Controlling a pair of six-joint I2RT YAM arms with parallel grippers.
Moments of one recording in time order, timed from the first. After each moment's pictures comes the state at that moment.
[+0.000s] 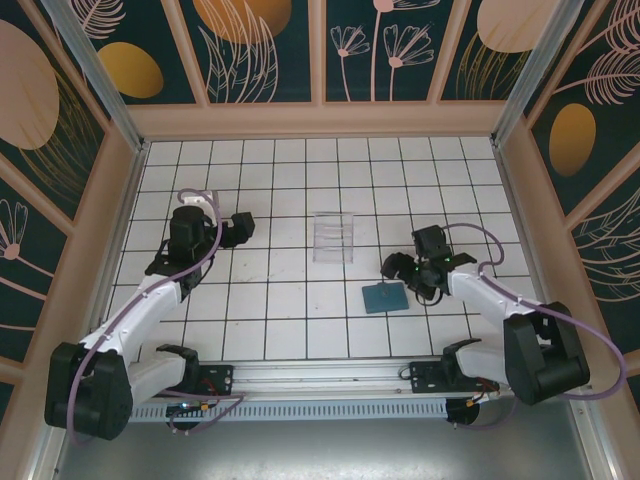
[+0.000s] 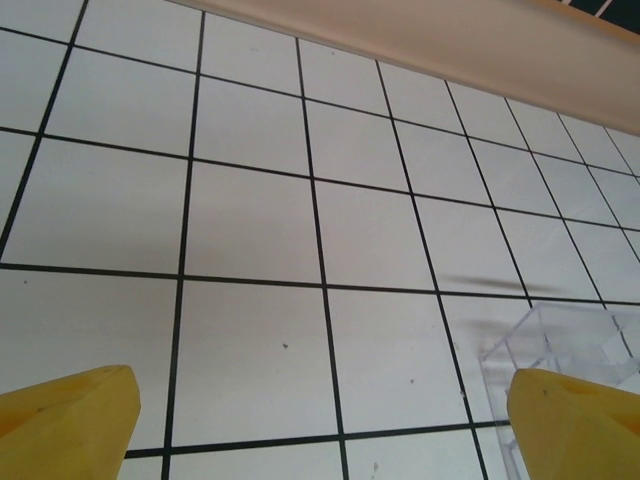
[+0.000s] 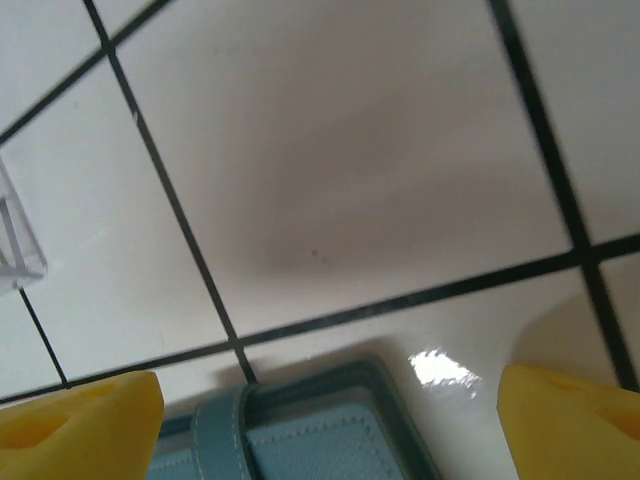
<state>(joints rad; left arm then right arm) -0.23 1.09 0.59 0.00 0.10 -0.40 0.35 1.22 0.54 -0.45 -0.17 0.76</state>
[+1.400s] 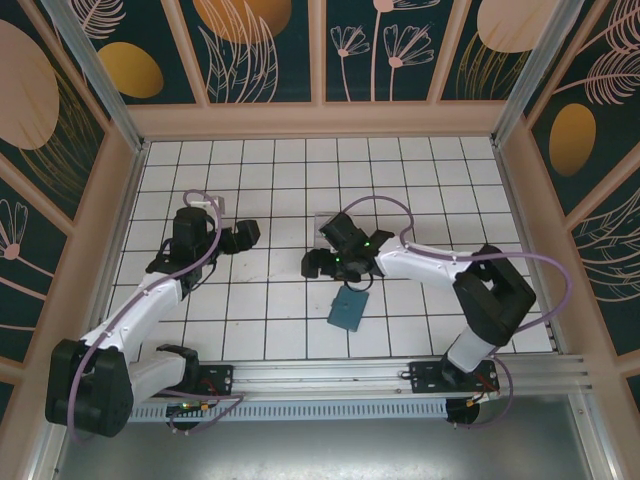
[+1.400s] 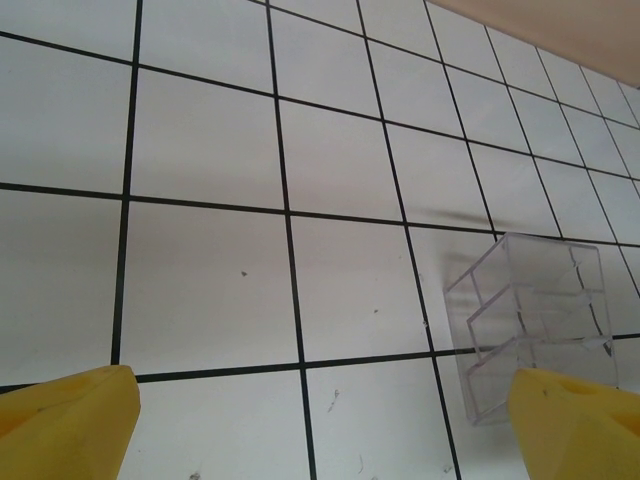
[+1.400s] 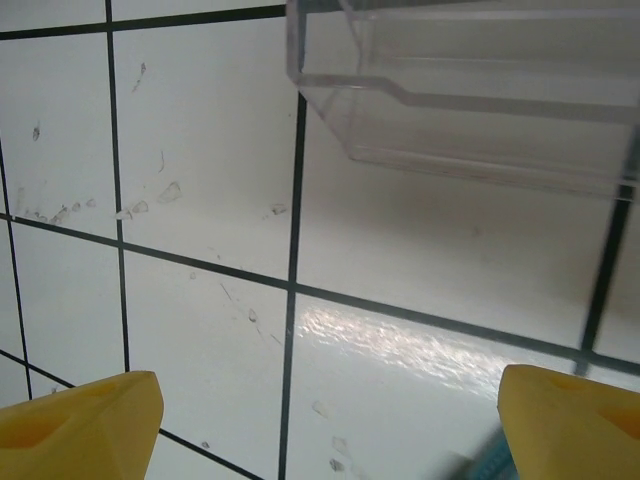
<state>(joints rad) -0.23 1.11 0.61 -0.09 0.21 -0.44 0.86 1.61 1.00 -0.43 -0.14 0.80</state>
